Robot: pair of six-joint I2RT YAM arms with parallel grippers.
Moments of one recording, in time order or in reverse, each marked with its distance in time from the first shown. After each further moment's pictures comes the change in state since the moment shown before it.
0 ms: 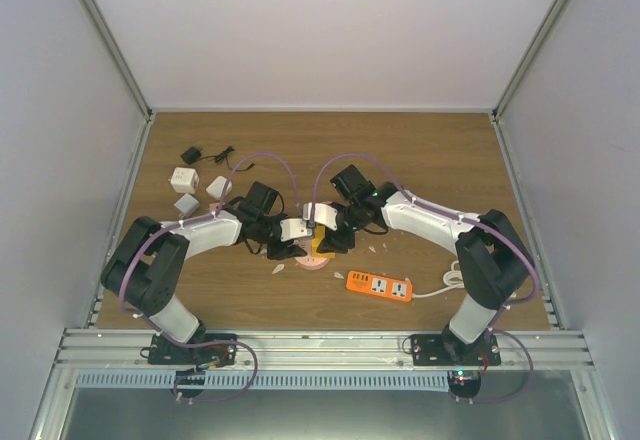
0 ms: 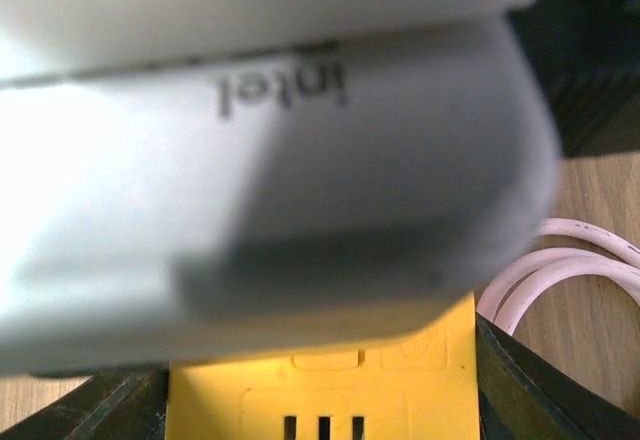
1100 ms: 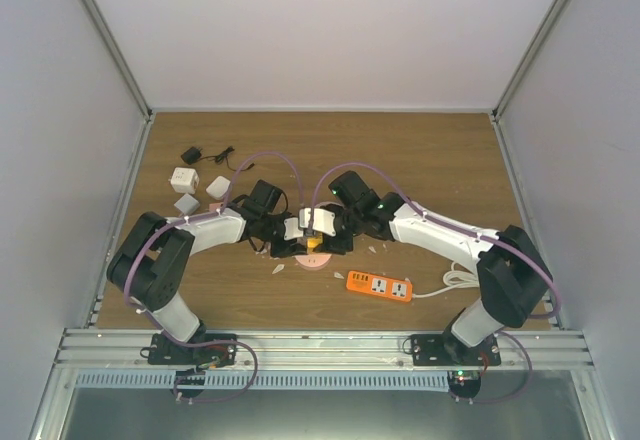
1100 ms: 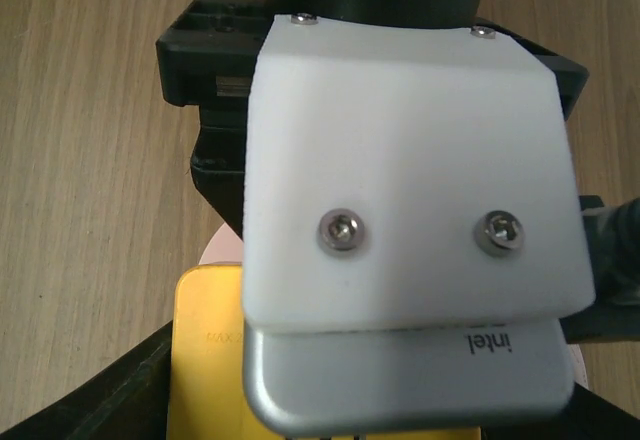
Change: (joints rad) left arm -0.011 0.042 0.030 0.014 0.006 0.035; right arm 0.076 -0.128 -0.065 0.086 0.102 -0.044
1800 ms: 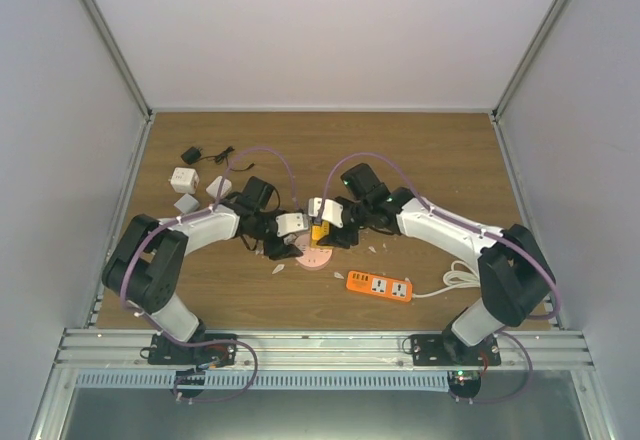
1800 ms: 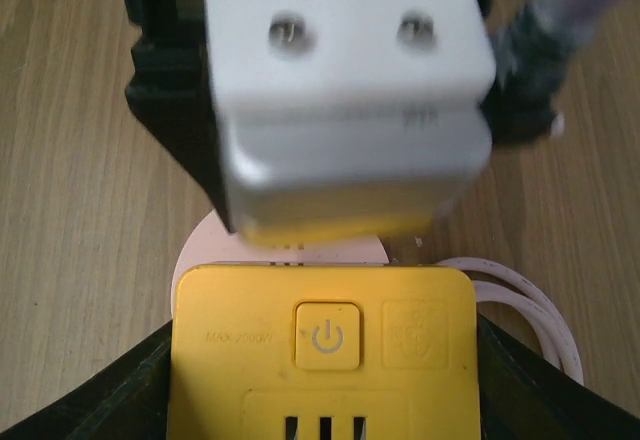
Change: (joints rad) left arm 0.041 -0.027 0.014 -0.074 -0.005 -0.035; right arm -0.079 -0.002 -0.013 0.025 -0.094 0.014
